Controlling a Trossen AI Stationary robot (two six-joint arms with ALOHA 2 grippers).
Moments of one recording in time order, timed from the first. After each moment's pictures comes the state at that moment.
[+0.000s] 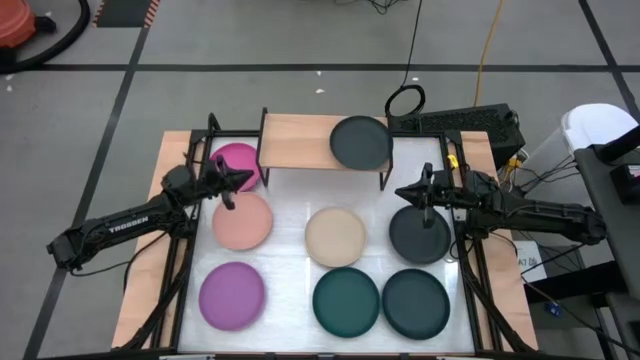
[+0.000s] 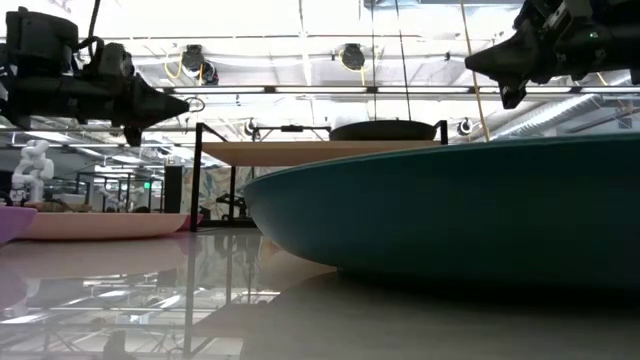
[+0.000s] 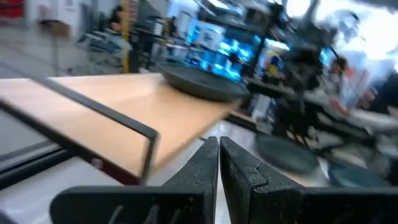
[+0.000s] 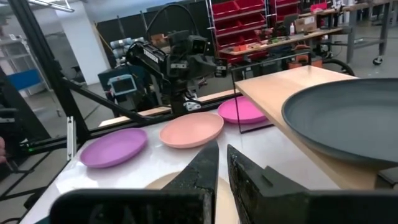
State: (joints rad) left arm 0.63 0.46 0.01 0.53 0.29 -0.31; right arm -0.23 0.39 0.22 0.13 -0.11 0.21
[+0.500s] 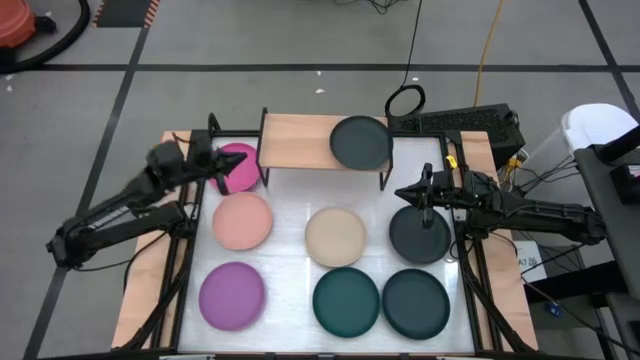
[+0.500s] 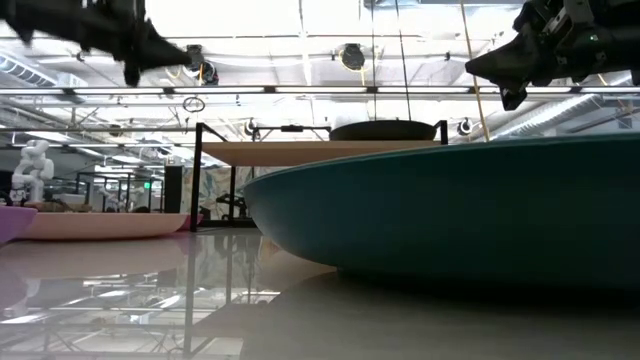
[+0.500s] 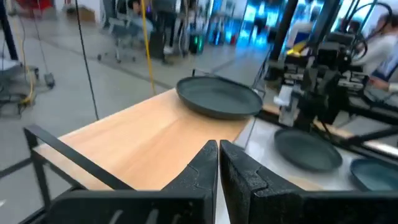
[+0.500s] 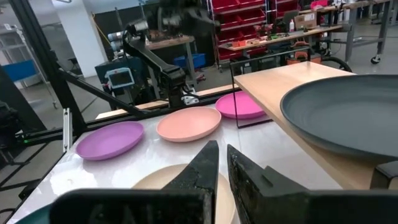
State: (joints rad) left arm 0.63 0.51 0.55 -0.19 0.23 -0.13; right arm -0.23 0.39 0.22 0.10 -0.11 0.19
